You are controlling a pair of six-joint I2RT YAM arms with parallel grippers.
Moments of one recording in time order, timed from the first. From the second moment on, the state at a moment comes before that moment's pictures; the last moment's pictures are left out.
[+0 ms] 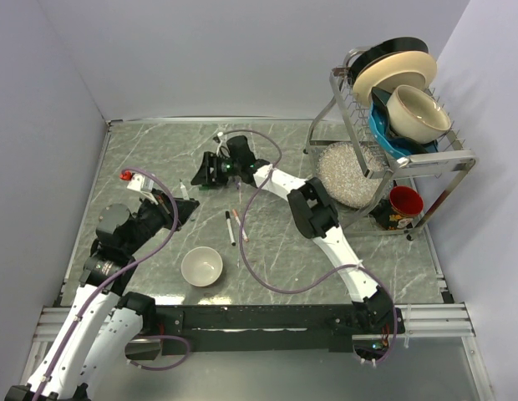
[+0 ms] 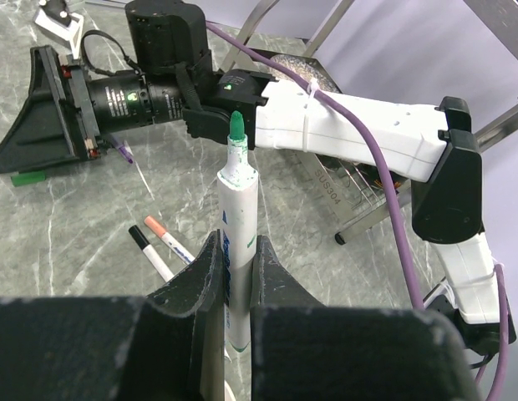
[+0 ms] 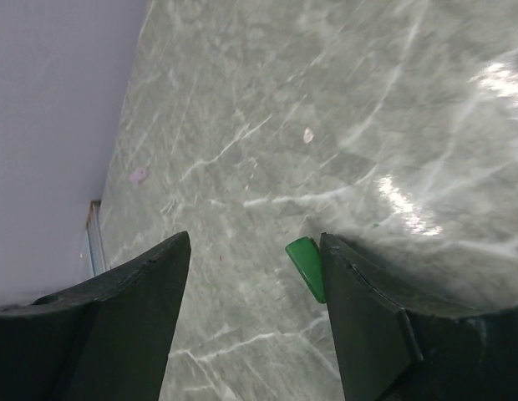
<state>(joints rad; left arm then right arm) -0.28 0.56 0.62 -0.14 0.36 -0.50 0.65 2.68 2.20 0.00 -0.67 0.69</state>
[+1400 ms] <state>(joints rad) -0.28 0.55 0.62 -0.15 0.34 -0.50 0.85 2.41 1.94 -0.29 -0.13 0.34</state>
